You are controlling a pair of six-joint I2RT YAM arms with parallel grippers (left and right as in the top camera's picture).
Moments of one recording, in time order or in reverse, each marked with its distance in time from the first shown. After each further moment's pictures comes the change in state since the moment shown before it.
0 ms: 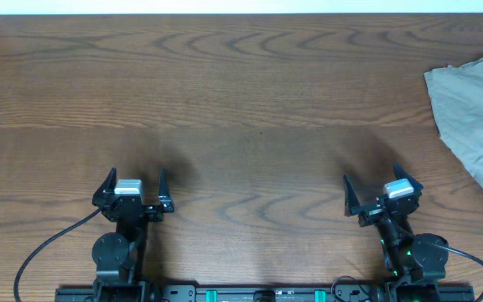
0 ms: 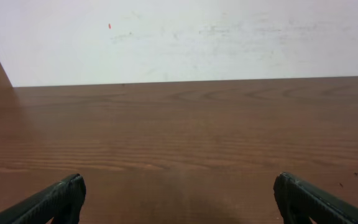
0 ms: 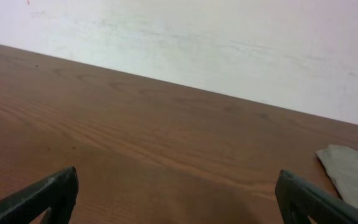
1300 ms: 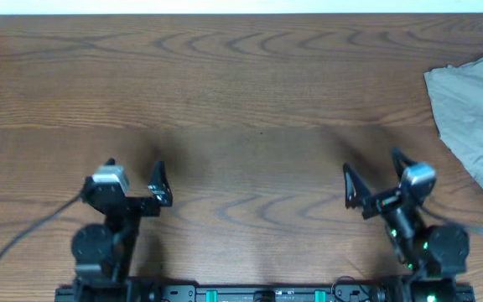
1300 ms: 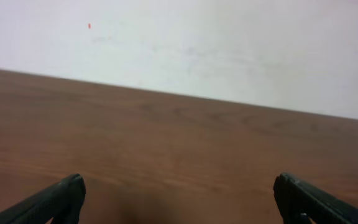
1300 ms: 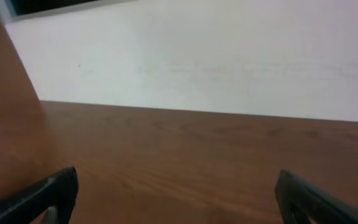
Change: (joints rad) left arm 0.000 0.273 0.361 -0.146 0.083 -0.213; right arm 0.000 0.302 0.271 0.052 -0.117 0.264
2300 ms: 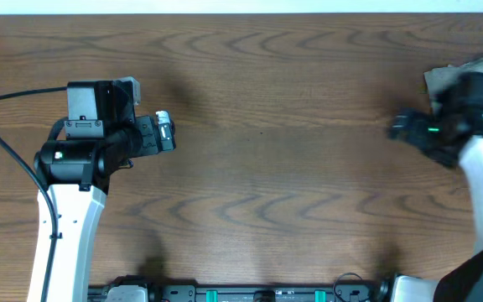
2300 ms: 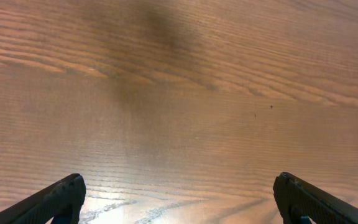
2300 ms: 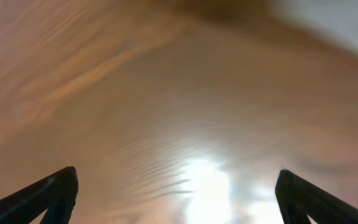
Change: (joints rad) left arm -0.002 0.941 0.851 -0.726 0.102 0.000; right arm -0.378 1.166 0.938 -0.971 0.197 0.120
